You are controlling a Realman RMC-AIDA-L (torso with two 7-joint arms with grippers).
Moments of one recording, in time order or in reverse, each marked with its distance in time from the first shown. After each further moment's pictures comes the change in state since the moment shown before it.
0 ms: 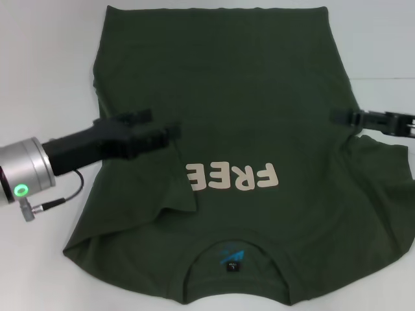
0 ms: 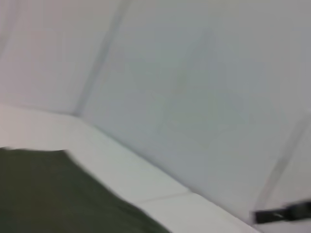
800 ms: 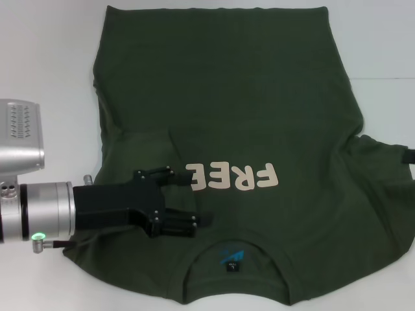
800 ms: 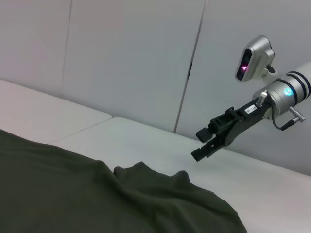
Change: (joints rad) left arm -0.004 0.002 0.104 -0.004 0.179 0.129 0.216; right arm -0.107 -0.091 0.044 -0.013 -0.188 0.043 0.407
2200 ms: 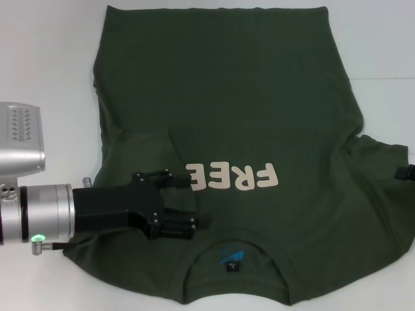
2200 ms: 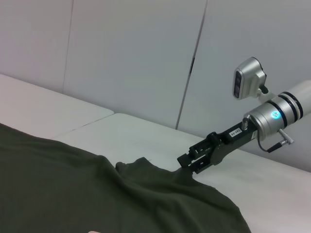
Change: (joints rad) left arm 0.002 0.002 0.001 -0.007 0.006 -0.008 0.002; right arm 0.005 0.091 0.042 0.062 -0.078 0.271 -0.049
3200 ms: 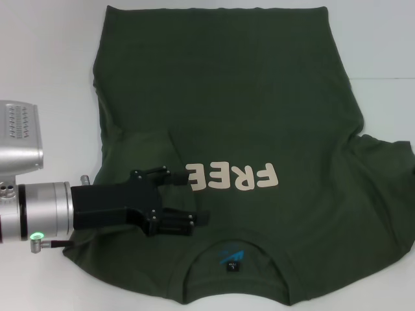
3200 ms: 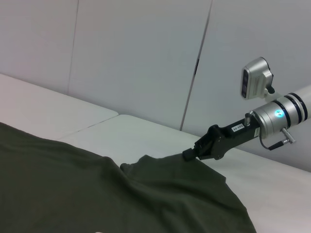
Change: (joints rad) left arm -0.002 0.002 -0.009 0.000 0.000 -0.006 0.000; right arm 0.006 0.012 0.122 0.016 0.011 0.012 -0.036
